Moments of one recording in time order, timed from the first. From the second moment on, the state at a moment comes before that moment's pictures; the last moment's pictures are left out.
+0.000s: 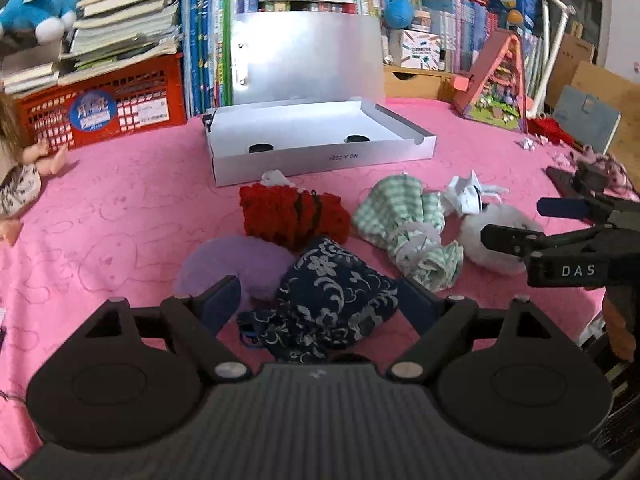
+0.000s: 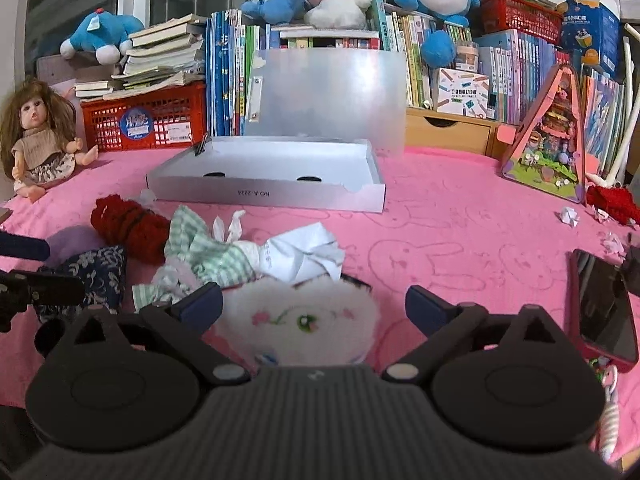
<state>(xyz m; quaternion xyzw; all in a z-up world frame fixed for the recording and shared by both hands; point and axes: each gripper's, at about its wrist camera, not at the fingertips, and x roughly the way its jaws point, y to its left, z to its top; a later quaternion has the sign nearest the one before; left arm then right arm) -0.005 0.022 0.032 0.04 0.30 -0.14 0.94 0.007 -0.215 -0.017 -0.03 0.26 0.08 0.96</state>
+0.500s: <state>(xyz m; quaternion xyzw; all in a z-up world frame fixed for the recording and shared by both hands) 0.006 0.012 0.014 0.05 0.32 -0.15 0.93 0.011 -0.210 -0.029 -0.02 0.28 0.09 0.95</state>
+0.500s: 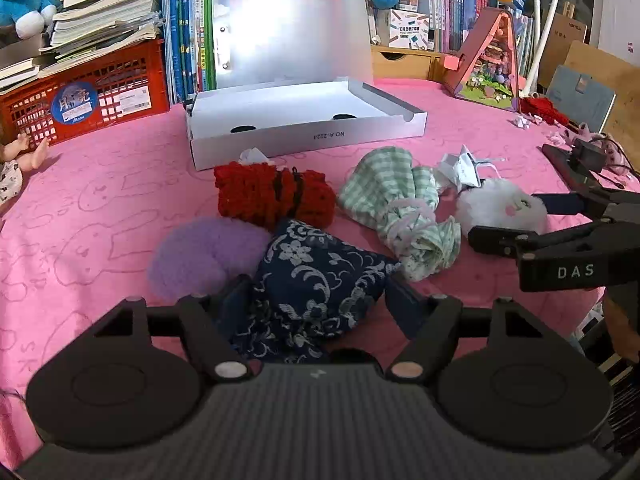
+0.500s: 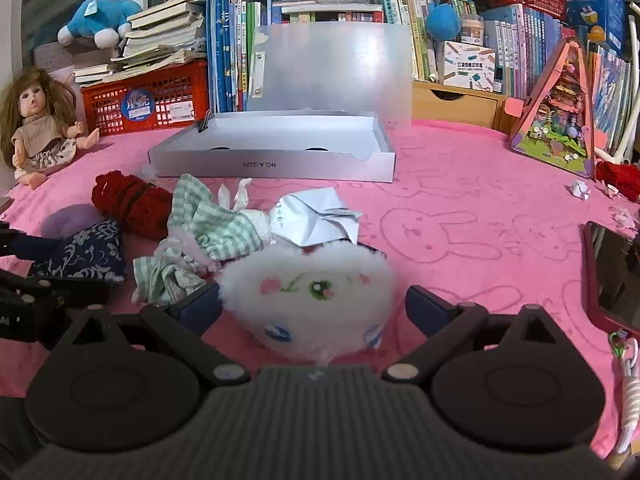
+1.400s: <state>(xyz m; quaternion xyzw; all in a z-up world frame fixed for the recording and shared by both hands) 0.015 0.017 0.025 0.01 0.33 -0.15 0.93 0.008 -0.211 -0.023 -0.01 0.28 0.10 0.96</state>
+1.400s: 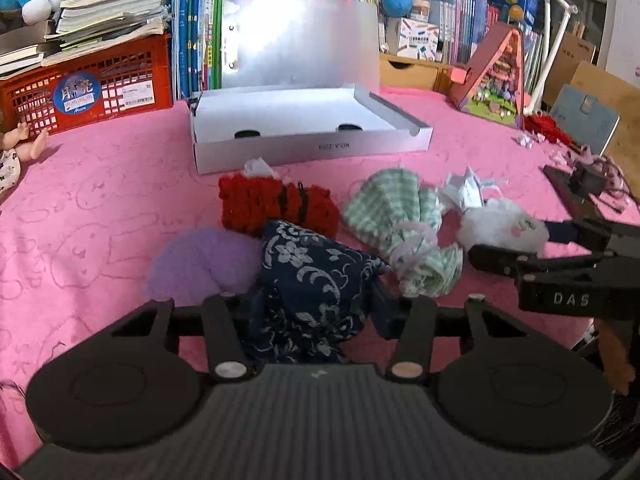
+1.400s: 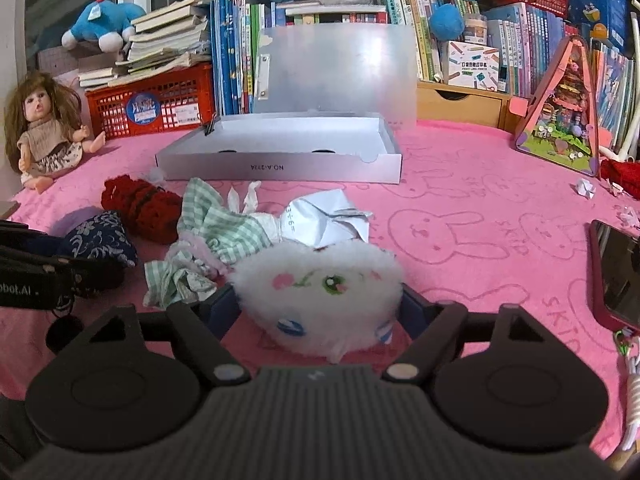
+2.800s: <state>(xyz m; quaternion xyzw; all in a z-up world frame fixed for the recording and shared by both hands) 0.138 0.034 0.074 -0.08 0.31 -0.08 0.94 0.138 -0.224 0.029 0.04 0.28 0.11 0.95</state>
